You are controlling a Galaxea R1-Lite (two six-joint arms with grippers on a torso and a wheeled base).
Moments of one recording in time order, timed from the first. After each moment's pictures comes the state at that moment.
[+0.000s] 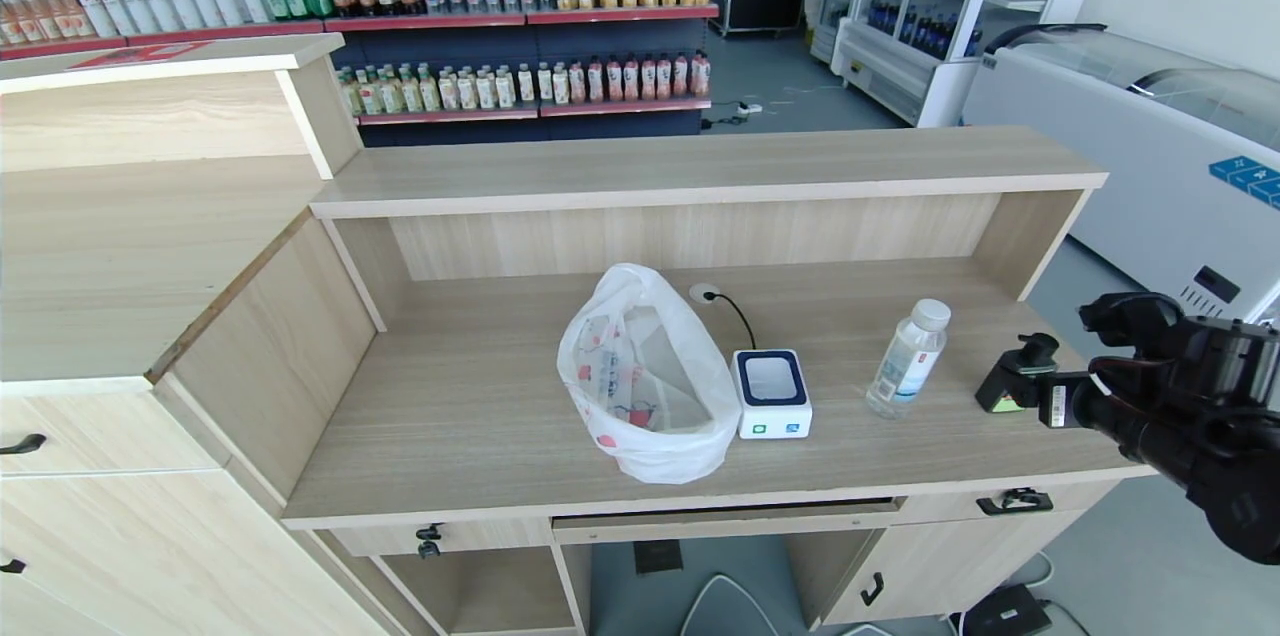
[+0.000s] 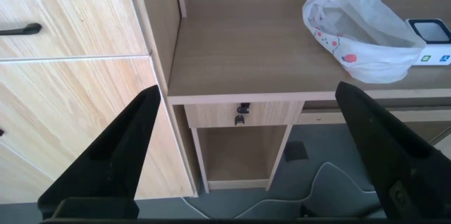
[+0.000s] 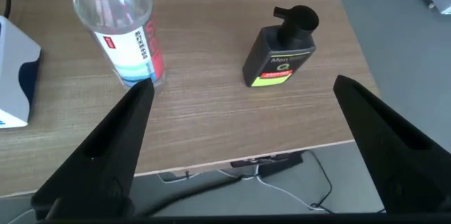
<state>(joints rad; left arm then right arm) 0.00 0.00 0.00 0.00 0.00 0.00 -0.16 1.96 -0.50 -1.19 -0.01 -0.21</state>
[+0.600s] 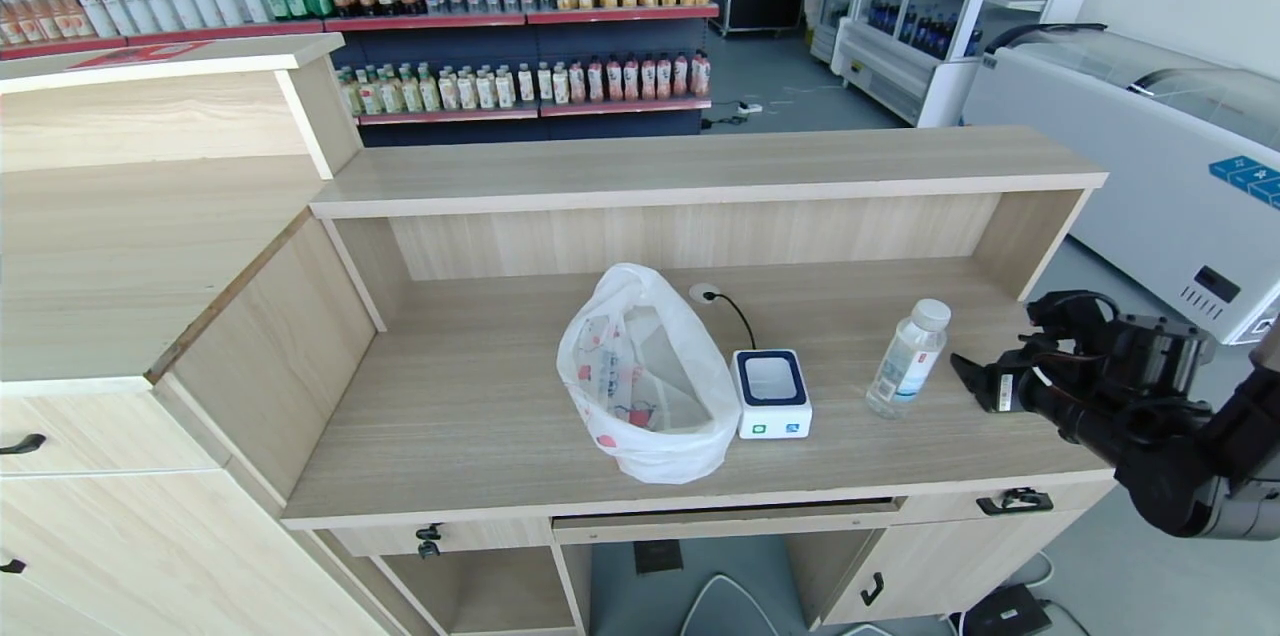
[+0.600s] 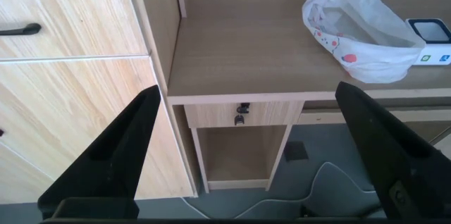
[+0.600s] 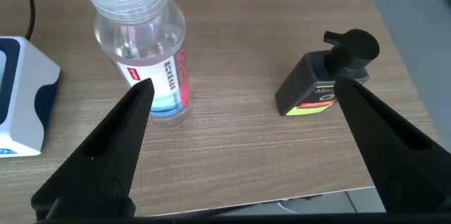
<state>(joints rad) 0.00 0.00 0.00 0.00 0.00 0.00 -0.11 2.13 -0.64 -1.27 0.02 -0.17</state>
